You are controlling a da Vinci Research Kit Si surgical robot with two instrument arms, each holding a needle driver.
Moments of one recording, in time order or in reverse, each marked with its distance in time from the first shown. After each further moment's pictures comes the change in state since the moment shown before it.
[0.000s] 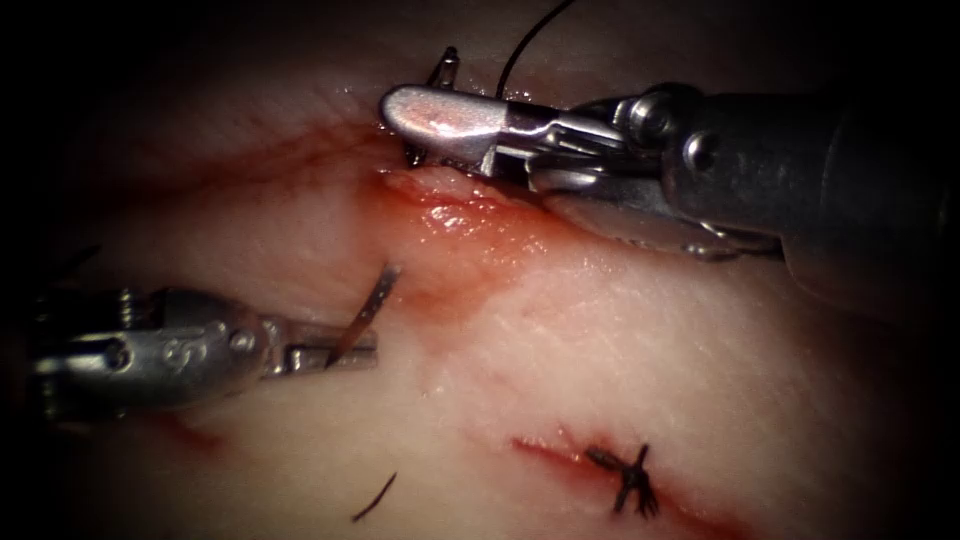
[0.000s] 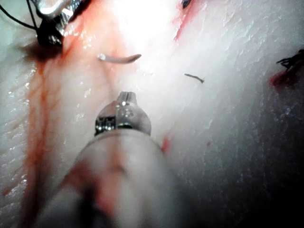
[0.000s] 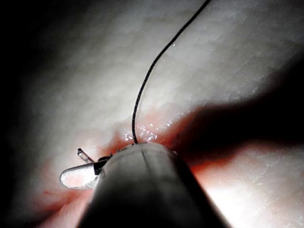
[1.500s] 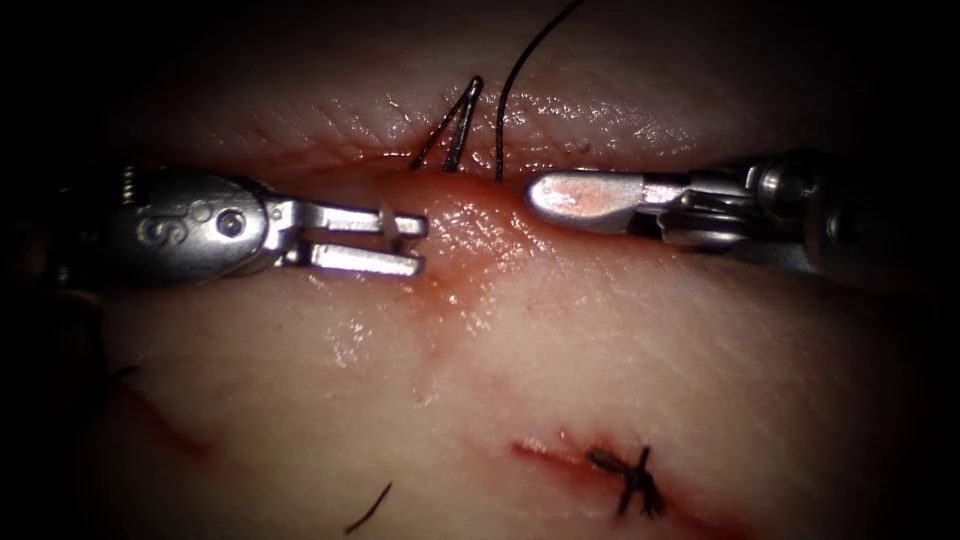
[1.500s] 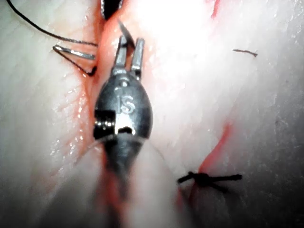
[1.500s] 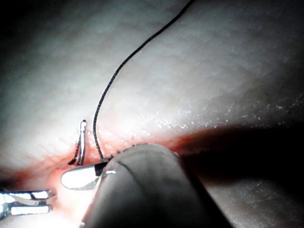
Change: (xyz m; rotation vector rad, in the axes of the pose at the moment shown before) right arm 0.000 0.002 -0.007 -0.033 -0.185 -0.222; left arm 0.003 -0.005 0.000 -0.259 0.448 0.240
